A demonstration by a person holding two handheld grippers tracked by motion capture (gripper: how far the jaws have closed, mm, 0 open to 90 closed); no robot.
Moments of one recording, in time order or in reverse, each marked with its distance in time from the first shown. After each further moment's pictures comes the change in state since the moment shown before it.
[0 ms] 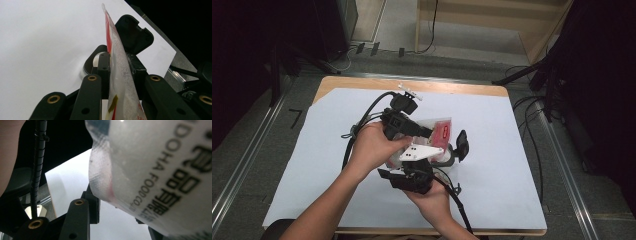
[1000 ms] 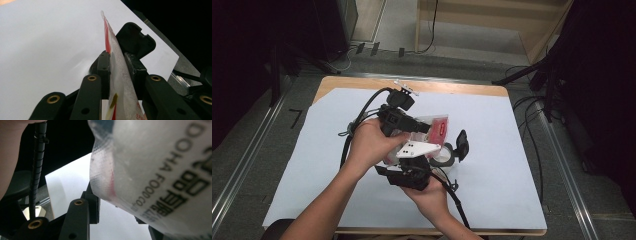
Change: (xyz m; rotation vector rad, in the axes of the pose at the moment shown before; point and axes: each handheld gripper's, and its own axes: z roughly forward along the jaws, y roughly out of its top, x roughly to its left) left arm 0.004 0.003 -0.009 -0.033 0.025 -0.002; right arm -0.002 0.008 0.006 -0.015 0.012 -0.030
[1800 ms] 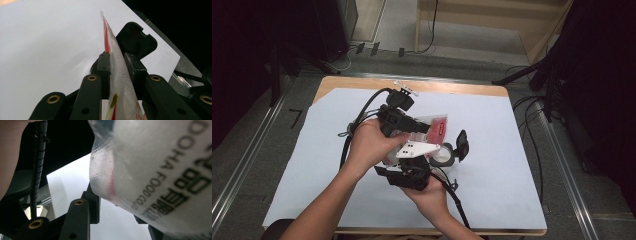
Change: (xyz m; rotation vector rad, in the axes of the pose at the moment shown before) left arm 0.000 -0.001 0.000 -0.005 0.005 -0.001; right arm -0.001 -0.001 0.001 0.001 0.013 0.006
